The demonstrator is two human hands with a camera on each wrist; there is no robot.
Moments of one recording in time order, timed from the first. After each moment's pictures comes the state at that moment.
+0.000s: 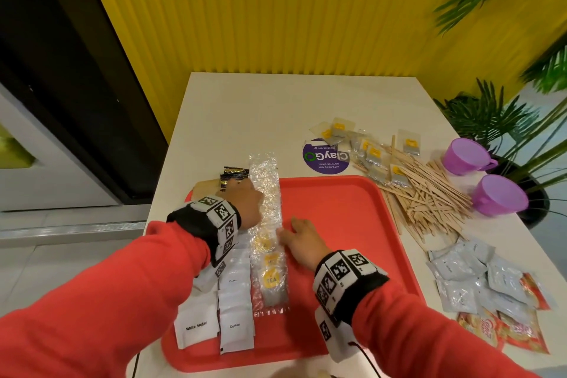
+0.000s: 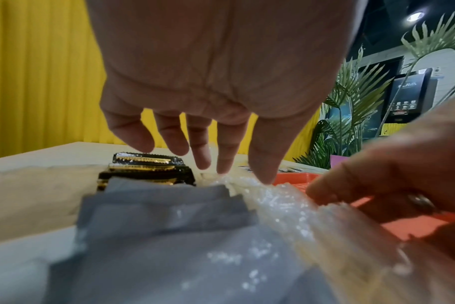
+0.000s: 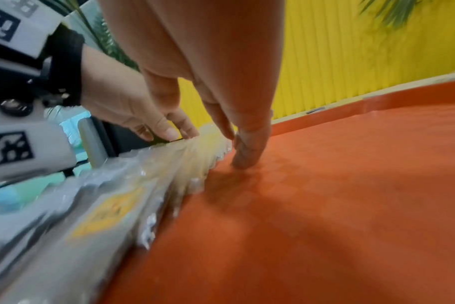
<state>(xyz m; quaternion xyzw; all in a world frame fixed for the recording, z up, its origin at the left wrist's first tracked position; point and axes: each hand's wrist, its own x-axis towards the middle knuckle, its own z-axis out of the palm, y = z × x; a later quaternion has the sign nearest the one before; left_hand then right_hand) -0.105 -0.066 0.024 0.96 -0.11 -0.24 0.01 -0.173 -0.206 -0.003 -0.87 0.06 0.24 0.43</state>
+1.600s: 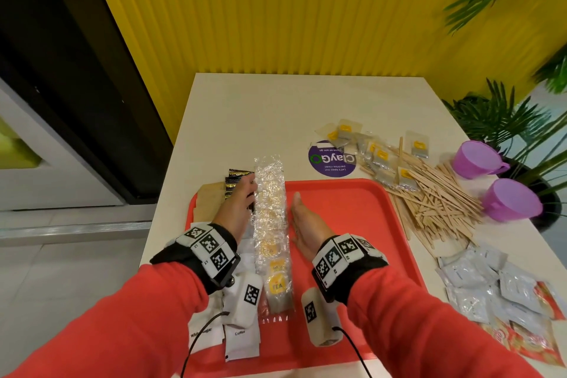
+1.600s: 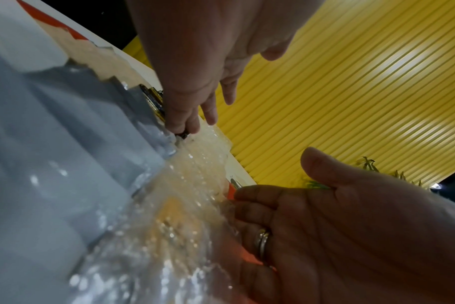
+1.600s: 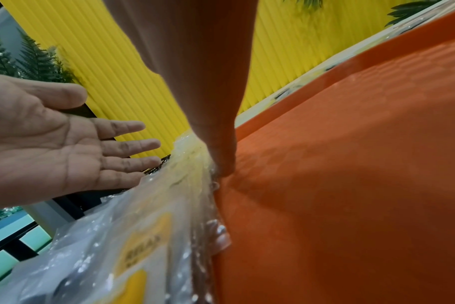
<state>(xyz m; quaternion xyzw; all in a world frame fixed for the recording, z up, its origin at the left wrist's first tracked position) -0.123 -0.061 0.012 0.65 0.15 -0.15 0.73 -0.140 -0.193 -0.014 -0.62 0.21 0.25 0.71</state>
